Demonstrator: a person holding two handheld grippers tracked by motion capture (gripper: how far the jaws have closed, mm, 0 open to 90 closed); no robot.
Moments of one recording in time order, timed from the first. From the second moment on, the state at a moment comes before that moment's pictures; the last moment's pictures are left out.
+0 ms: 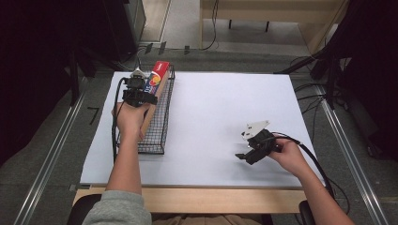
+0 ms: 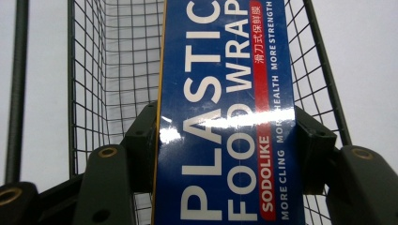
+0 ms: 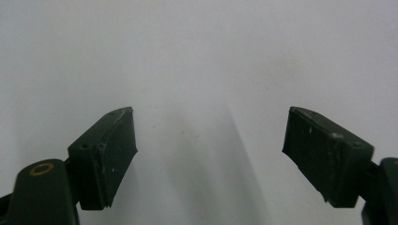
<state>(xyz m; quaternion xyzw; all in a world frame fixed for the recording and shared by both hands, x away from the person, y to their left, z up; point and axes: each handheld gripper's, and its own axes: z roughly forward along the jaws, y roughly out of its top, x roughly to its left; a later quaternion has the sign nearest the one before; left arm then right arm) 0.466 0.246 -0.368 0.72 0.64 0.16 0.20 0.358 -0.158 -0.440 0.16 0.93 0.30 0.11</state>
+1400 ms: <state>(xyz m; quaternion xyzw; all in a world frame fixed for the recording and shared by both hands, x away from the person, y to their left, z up) 0.462 0.235 -0.393 0.74 0.63 0.13 0.19 0.358 -0.159 -0.439 0.16 0.93 0.31 0.11</state>
